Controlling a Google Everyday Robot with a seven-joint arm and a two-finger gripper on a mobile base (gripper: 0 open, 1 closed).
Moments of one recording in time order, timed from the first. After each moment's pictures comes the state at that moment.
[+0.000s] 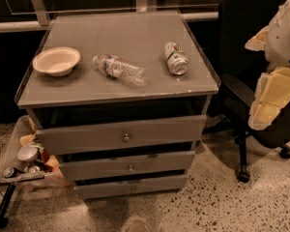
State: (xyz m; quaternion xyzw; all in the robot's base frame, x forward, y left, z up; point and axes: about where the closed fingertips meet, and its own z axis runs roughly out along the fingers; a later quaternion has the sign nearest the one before) arm 0.438 -0.217 0.977 -0.60 0.78 -0.04 0.16
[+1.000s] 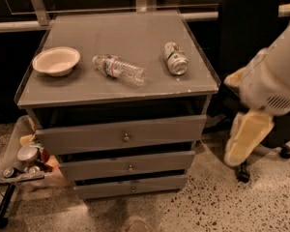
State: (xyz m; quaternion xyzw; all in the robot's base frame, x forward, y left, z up) arm 0.414 -0.186 0.915 -0.61 0.78 0.00 0.16
